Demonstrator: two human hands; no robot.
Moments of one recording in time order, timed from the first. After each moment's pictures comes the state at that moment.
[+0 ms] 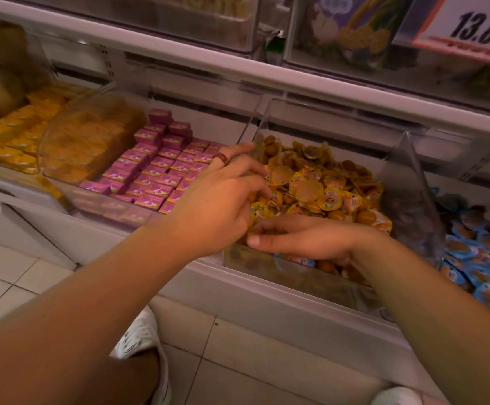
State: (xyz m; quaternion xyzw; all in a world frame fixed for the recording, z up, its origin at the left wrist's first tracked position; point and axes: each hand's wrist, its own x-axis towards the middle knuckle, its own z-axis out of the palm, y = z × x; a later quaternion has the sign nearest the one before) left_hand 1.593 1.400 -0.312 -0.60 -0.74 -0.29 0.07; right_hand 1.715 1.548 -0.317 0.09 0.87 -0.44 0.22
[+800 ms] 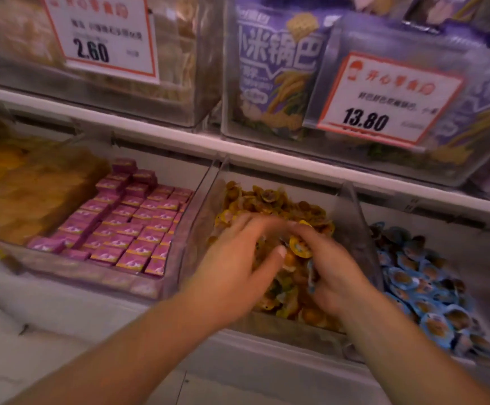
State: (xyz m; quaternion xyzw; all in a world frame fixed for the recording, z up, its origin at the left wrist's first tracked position) left_hand 1.653 1.441 -0.312 -0.54 -0.70 -0.47 -0.08; right_hand 1.754 1.561 -0.298 0.39 0.47 -0.76 -0.22
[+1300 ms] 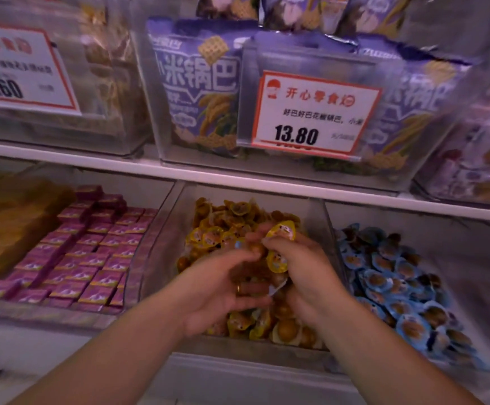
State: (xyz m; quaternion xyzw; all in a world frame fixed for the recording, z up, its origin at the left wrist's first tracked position) left_hand 1.655 1.477 -0.302 -0.18 -0.46 -0.62 -0.62; right_hand 1.756 1.574 -0.297 0.34 0.48 -0.75 -0.30
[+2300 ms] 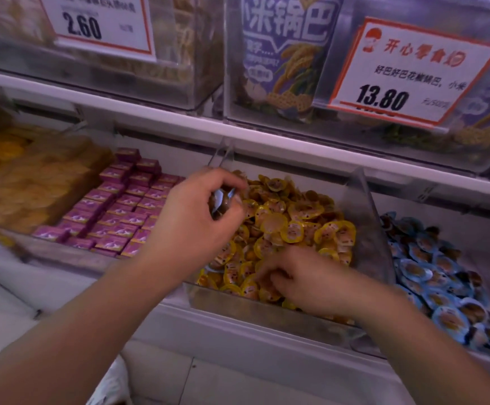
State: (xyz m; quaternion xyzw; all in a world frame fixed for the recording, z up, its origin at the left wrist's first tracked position) left_hand 1.615 1.424 -0.275 -0.46 -0.72 -0.51 0.05; right_hand 1.757 1.557 -0.295 0.16 0.96 -0.19 0.09
